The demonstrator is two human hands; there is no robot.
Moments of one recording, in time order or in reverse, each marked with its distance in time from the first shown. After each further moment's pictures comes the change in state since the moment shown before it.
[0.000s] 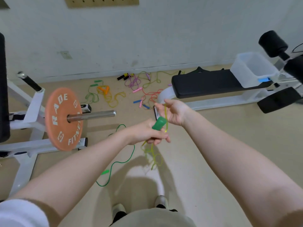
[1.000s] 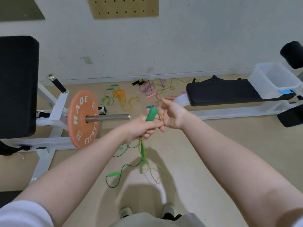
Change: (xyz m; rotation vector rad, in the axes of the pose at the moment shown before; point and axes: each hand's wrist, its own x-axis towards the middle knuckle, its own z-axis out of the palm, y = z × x) left_hand -0.045 0.002 -0.037 -0.272 0.316 -0.108; right_hand 0.020 0.018 0.054 -0.173 -0.156 0.062
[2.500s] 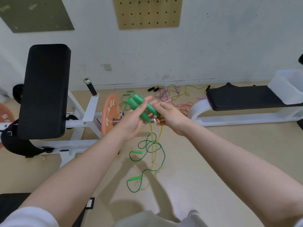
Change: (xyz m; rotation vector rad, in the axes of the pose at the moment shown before) left_hand -0.103 -0.039 -0.145 -0.538 0.225 0.342; right_hand 0.030 0.092 0.172 -0.695 0.024 -0.497
